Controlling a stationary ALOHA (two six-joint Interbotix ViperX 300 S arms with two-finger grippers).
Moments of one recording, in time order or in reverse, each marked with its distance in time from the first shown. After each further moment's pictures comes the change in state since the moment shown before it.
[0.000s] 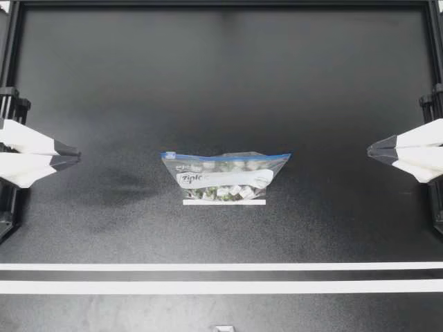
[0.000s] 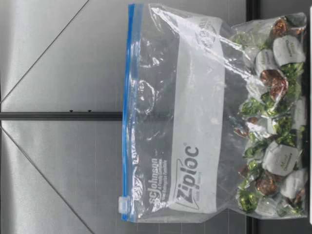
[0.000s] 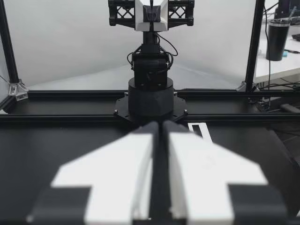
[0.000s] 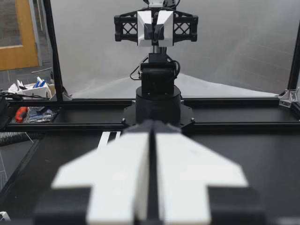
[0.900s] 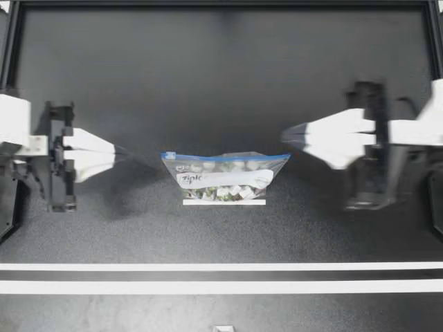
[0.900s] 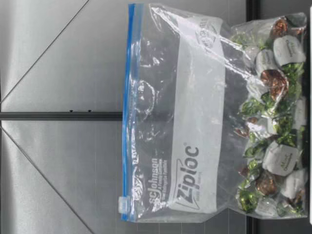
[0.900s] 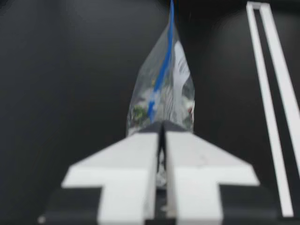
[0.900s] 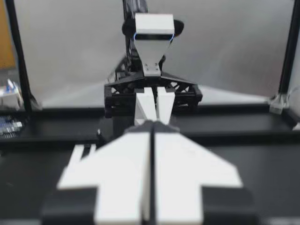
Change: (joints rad) left arm 0.115 0.410 0.055 -0.061 -0.094 -0.006; right arm -0.052 0.522 -0.219 -0.002 -0.276 -0.008
